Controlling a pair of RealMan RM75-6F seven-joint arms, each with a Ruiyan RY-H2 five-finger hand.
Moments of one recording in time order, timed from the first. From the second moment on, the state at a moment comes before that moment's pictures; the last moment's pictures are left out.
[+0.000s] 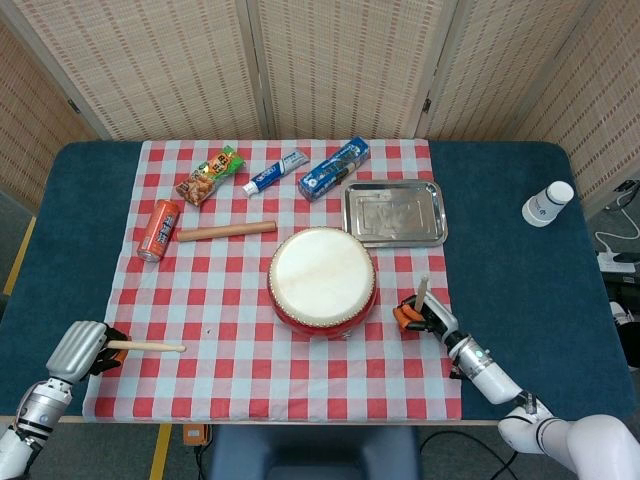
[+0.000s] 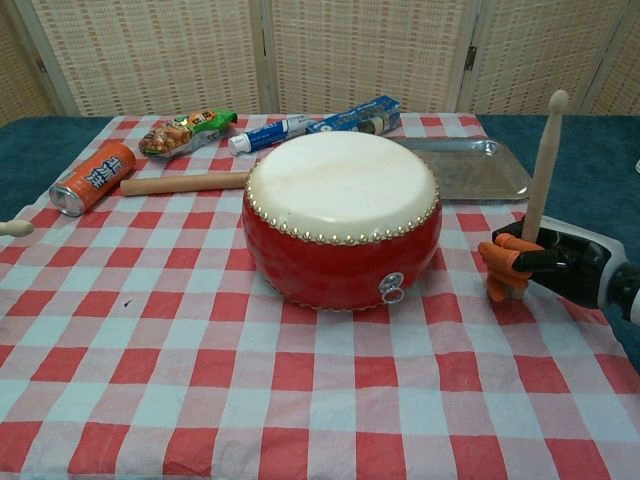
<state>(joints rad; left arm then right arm) -0.31 -1.25 0.04 -1.33 1.58 1.27 -0.40 0.59 -1.75 -0.08 -0.79 -1.62 1.06 1.67</state>
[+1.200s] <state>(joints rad) -0.48 -1.16 -0.06 -1.48 1.58 1.15 -0.19 0.91 -0.98 0.07 -1.63 -1.20 0.55 0.23</state>
